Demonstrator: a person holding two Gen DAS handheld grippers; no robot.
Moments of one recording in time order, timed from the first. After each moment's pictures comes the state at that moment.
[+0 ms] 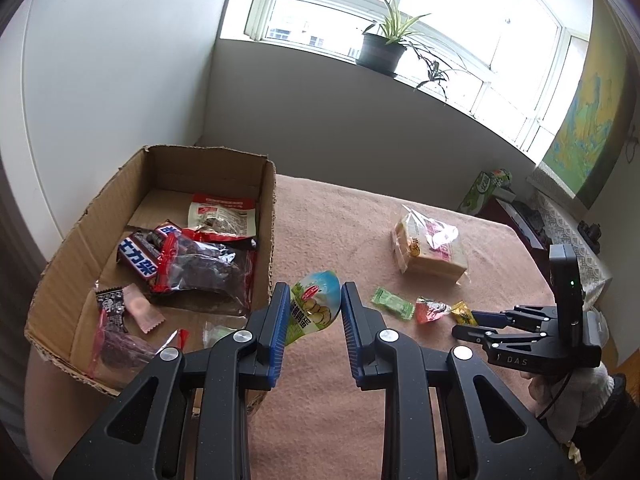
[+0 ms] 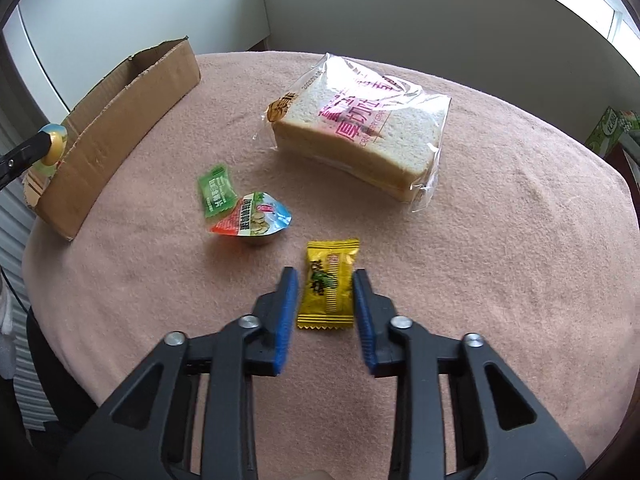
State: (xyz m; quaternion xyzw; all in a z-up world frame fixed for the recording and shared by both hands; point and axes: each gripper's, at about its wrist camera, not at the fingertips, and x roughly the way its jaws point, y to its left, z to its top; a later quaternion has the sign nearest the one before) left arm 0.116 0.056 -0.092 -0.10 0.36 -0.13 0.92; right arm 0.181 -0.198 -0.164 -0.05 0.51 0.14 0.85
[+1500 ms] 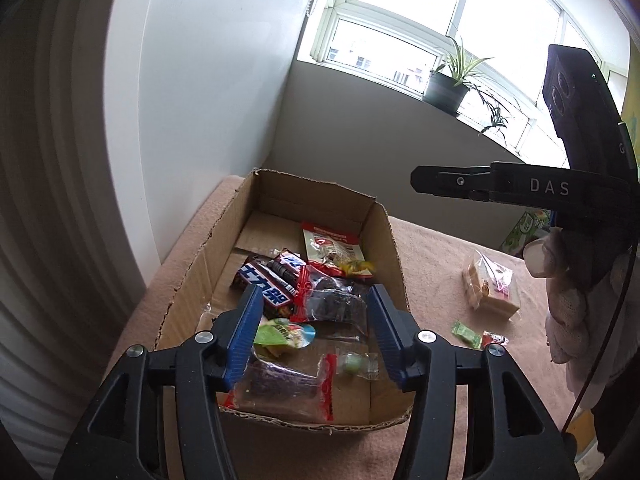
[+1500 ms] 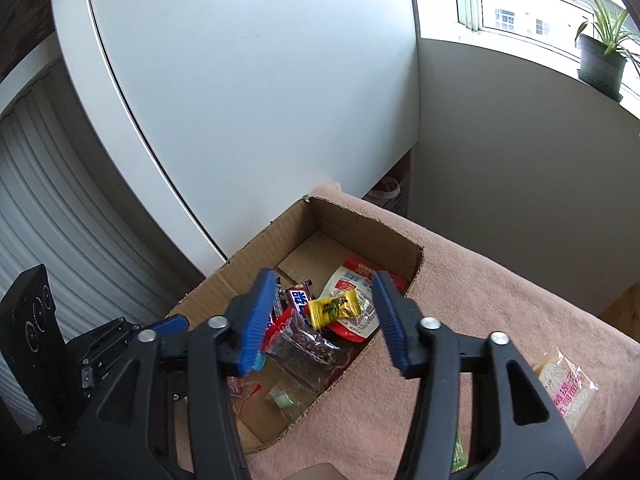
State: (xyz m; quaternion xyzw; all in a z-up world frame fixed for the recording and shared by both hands) left arm 0.114 0.146 -0.083 -0.13 0.33 -0.05 0.93; right arm 0.249 0.024 -0.040 -0.05 0.39 0.33 0.86
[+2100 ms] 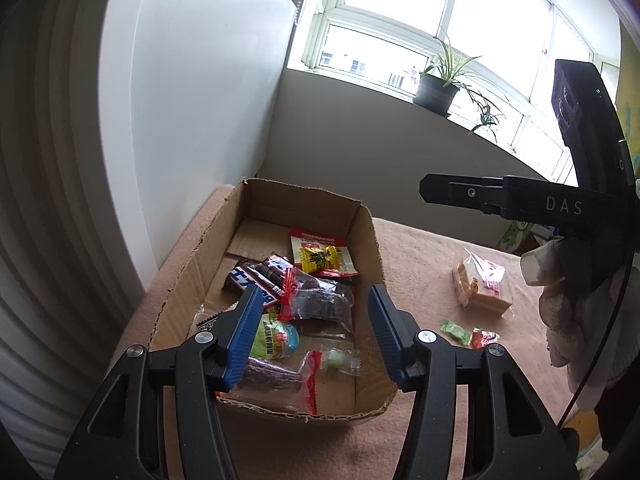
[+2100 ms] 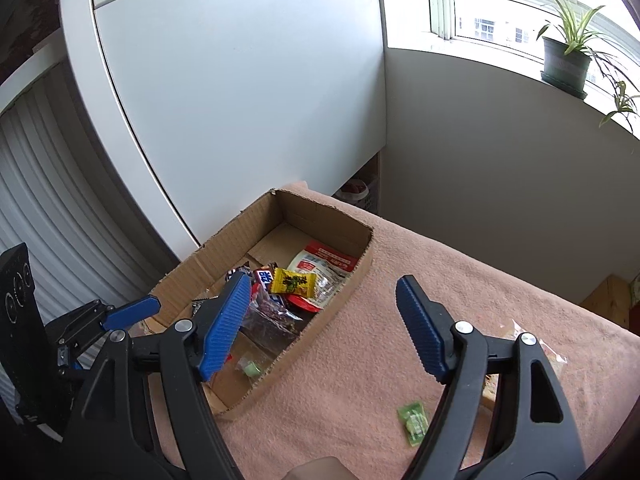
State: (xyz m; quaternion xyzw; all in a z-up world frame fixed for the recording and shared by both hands) left arm 0.104 0.129 -0.072 -0.11 0.32 -0.05 0.94; right arm 0.223 -0.035 -0.030 -0.06 0.38 0.28 0.88
